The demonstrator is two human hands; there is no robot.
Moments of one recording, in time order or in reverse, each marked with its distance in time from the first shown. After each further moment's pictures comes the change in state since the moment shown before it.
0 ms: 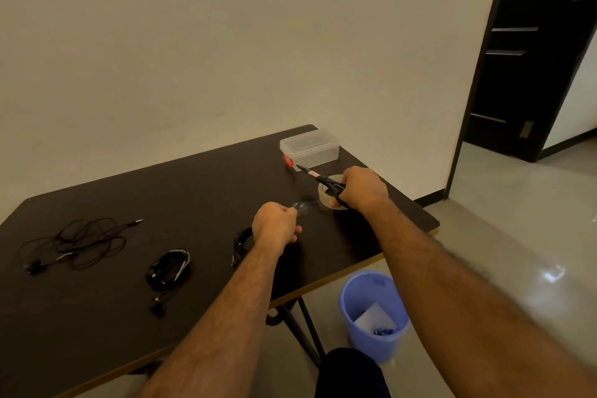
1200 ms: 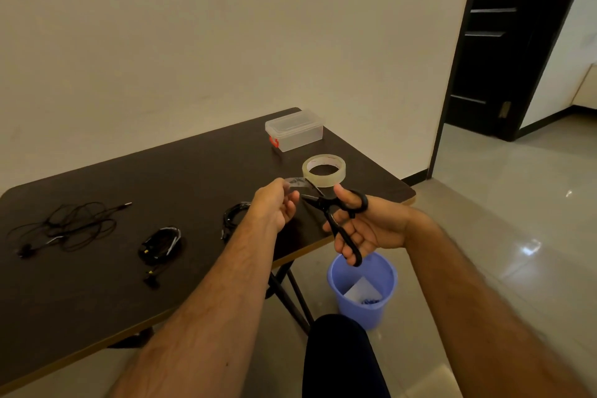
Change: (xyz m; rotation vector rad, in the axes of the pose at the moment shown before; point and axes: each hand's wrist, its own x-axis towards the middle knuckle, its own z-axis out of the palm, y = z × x) left_hand -0.030 0.010 0.003 -0.547 -0.201 -0.347; right_hand -0.116 0.057 -0.009 1.021 -0.961 0.004
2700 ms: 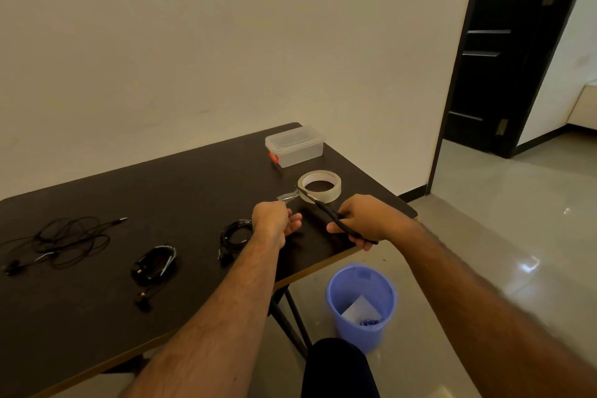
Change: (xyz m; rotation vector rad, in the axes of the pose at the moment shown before) left_hand 0.023 -0.004 0.011 0.086 0.142 0.131; right_hand 0.034 -0.032 -0.012 -0.863 0.566 0.071
